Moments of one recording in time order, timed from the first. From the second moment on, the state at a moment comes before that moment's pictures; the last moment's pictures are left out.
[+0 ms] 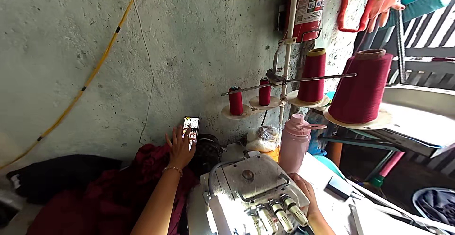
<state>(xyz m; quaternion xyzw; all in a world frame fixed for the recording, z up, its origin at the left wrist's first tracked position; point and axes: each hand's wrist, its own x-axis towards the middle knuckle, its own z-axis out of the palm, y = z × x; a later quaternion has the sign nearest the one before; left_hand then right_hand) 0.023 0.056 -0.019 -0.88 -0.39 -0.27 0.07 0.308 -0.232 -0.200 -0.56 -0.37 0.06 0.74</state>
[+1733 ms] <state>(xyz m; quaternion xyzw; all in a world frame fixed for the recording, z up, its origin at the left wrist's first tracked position) -0.027 -0.213 -0.050 -0.78 -0.37 -0.32 -0.38 0.127 -0.180 0.081 -0.65 -0.73 0.14 0.13</state>
